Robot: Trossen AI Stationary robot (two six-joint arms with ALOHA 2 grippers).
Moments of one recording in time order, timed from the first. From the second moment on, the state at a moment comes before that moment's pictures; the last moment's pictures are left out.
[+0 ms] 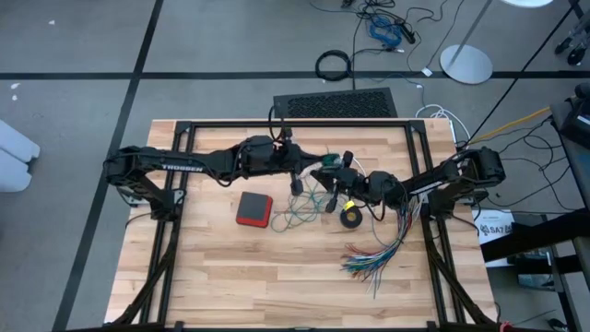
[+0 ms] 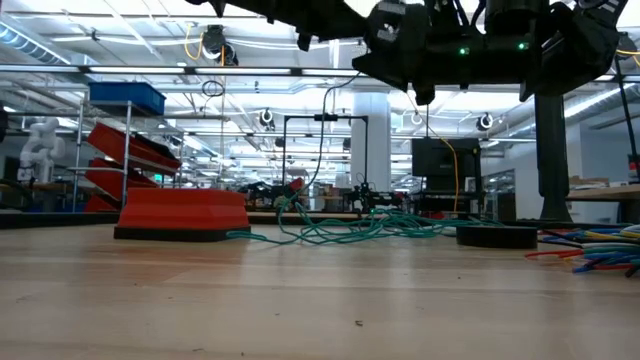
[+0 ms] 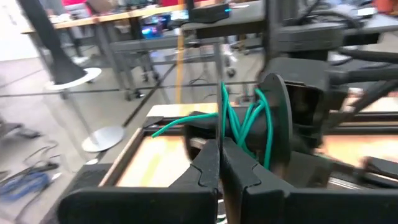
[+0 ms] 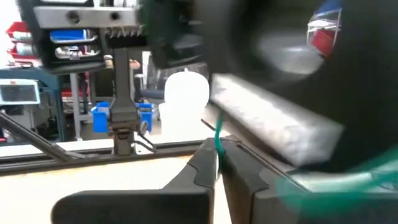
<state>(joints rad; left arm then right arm) 0.13 1.56 1.17 0.24 -0.08 0.15 0.01 1.53 0.51 1.19 0.35 -0.07</state>
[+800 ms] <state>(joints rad) 0.17 1.57 1.17 0.16 -0.40 0.38 0.02 1.53 0.51 1.19 0.39 -0.02</state>
